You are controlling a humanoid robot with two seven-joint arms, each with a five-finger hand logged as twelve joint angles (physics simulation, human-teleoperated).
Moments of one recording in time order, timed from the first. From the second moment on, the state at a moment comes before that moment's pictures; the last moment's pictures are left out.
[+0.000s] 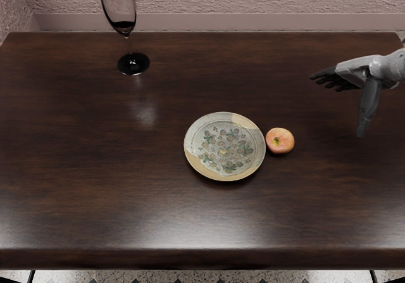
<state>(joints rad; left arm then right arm) -0.07 0.00 0.18 -0.18 -0.09 -0.06 0.22 1.26 -0.90 0.27 1.29 -0.63 0.61 -0.50</state>
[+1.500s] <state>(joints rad) -0.07 0.00 0.18 -0.18 -0.09 -0.06 0.22 1.13 -0.72 0.29 1.61 -1.00 0.29 -0.61</state>
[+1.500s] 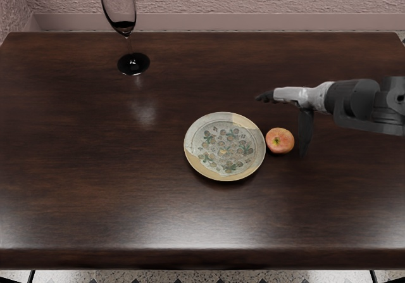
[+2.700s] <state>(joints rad) -0.07 0.00 0.18 -0.18 -0.09 -0.06 0.22 0.87 -0.64 0.31 1.60 -1.34 0.02 -0.61</state>
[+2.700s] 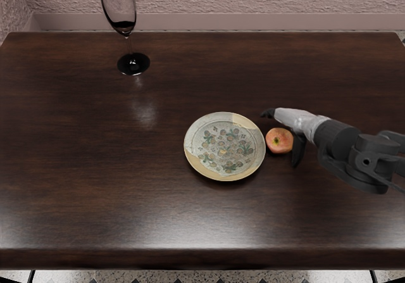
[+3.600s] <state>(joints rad) -0.07 0.00 0.18 -0.18 -0.09 -0.06 0.22 0.82 -0.64 0.31 1.61 -1.39 -0.03 -0.61</state>
